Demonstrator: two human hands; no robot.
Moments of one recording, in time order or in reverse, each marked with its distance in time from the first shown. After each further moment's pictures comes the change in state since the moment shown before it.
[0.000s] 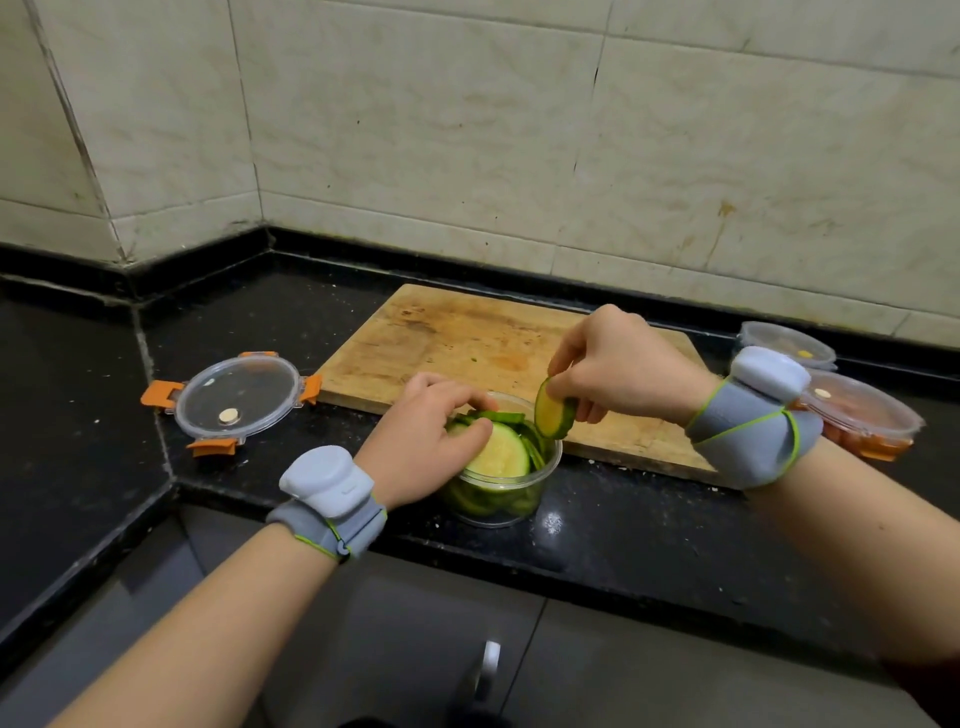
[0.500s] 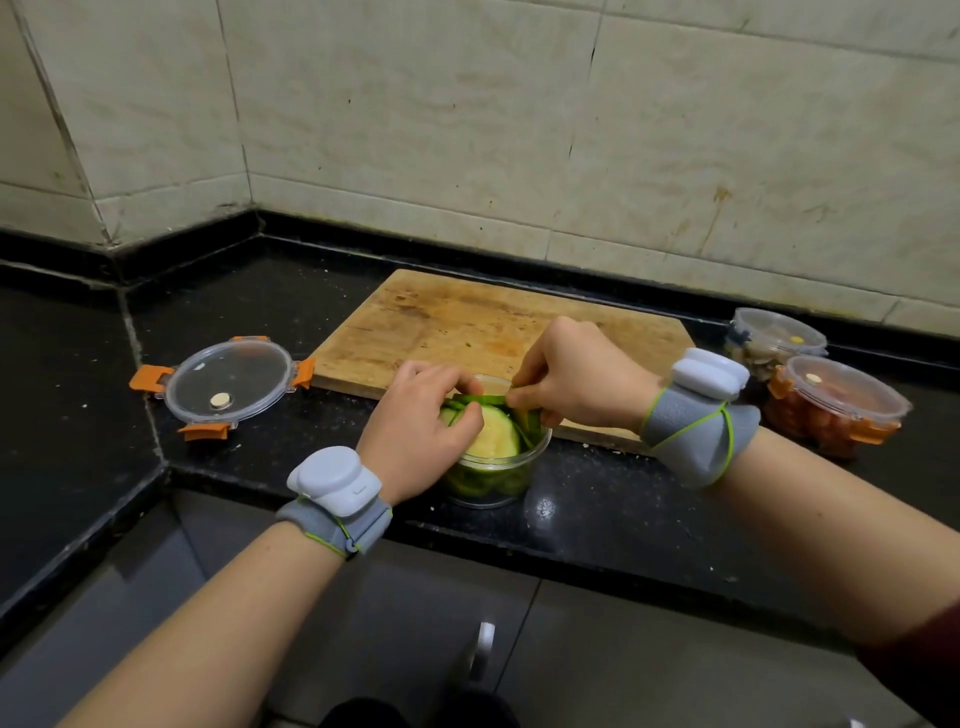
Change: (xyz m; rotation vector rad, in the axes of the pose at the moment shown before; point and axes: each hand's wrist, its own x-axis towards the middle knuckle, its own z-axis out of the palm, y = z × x) left_hand -0.003 -0.007 0.013 0.054 0.153 0.043; right_hand 0.001 -0.006 0.026 -0.151 -0.025 -0.116
